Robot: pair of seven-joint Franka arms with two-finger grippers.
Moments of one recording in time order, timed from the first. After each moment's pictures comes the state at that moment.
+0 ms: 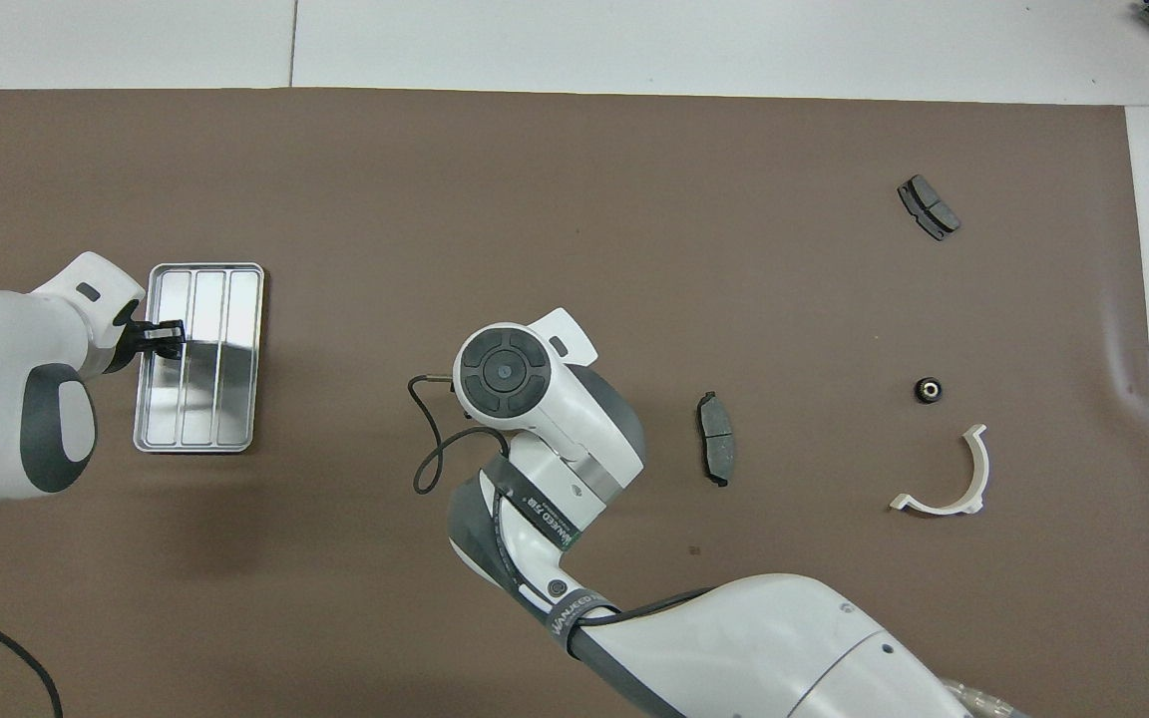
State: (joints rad) left arm 0.06 0.23 0.02 -2.19 0.03 2.64 0.00; right arm 0.63 0.61 0.09 -1.58 -0.08 2.27 0.91
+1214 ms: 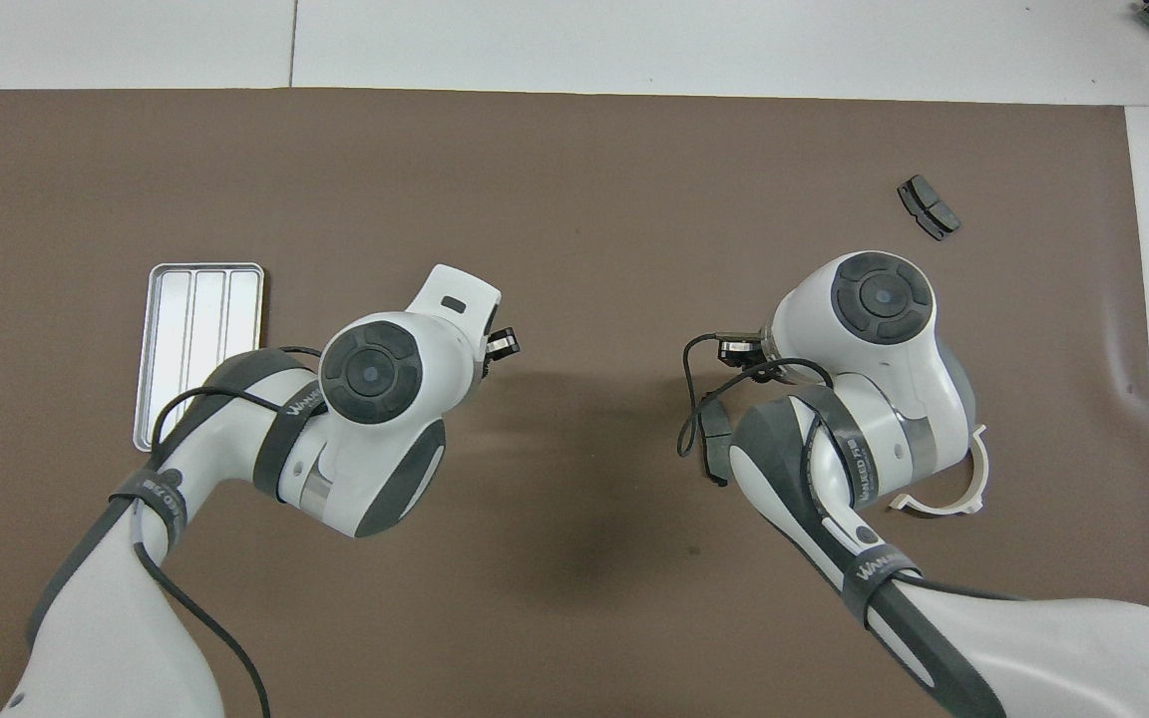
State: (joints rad) left arm -0.58 0.24 -0.01 -2.05 0.03 2.49 -0.87; right arm 0.22 0.23 0.07 -2.03 -0.08 2.25 0.49
